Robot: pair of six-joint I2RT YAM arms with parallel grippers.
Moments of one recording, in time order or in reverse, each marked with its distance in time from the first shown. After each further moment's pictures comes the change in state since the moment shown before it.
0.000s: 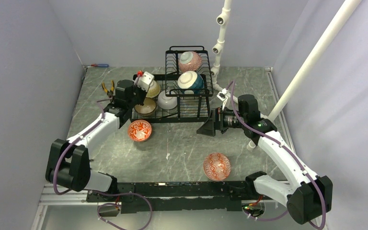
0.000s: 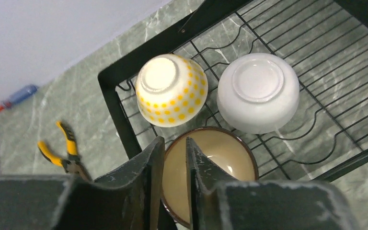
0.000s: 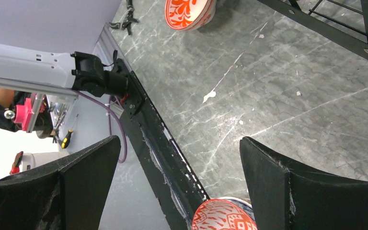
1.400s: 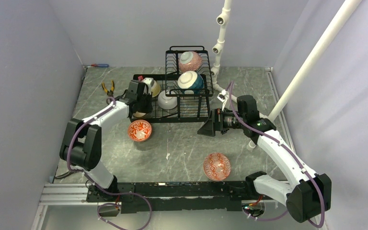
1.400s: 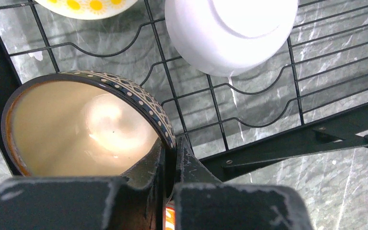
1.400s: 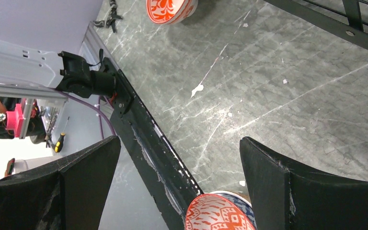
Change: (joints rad) left arm -0.018 0.242 0.185 -0.415 0.037 -0.539; right arm -0.006 0.017 -0.003 -0.043 0.048 -0.022
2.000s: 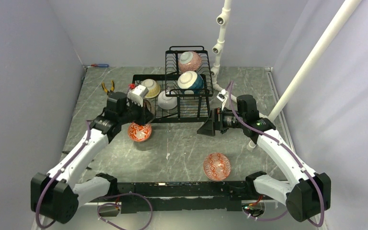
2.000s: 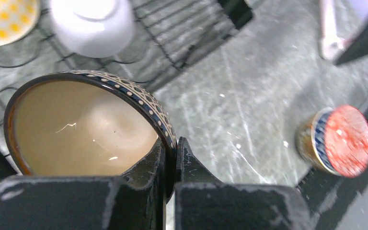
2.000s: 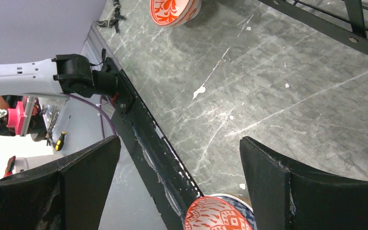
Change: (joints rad) left arm -0.005 -0.517 -0.233 -0.014 0.315 0.049; right arm -0.001 0.004 0.000 0.014 -0.008 -0.003
